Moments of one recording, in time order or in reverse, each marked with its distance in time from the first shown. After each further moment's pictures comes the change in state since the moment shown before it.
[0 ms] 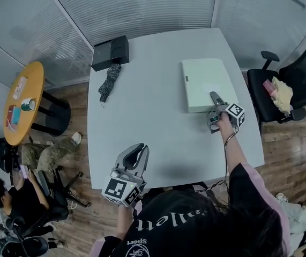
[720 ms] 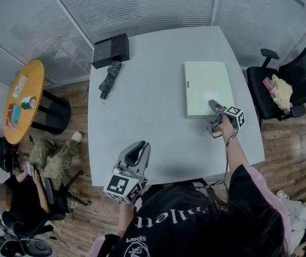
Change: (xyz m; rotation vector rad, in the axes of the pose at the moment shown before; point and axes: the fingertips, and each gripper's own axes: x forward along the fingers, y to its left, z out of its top) left arm -0.004 -0.002 -0.008 -0.005 0.028 0.004; right arm -0.039 -0.069 -0.028 0.099 0.071 -0.342
